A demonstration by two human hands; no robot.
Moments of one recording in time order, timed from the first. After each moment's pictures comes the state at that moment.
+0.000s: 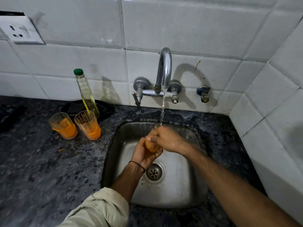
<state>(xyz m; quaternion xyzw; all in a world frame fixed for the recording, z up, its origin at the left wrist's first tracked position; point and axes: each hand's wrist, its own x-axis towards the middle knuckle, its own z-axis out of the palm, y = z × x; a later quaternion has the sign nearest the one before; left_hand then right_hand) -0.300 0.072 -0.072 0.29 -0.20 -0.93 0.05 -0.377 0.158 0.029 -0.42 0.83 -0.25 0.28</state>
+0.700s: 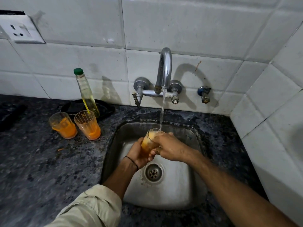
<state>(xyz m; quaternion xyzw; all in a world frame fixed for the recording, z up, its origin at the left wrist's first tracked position) -0.296 0.053 -0.075 0.31 -0.30 -0.90 -0.03 -0.376 0.175 0.009 -0.52 0.81 -0.16 0.22</state>
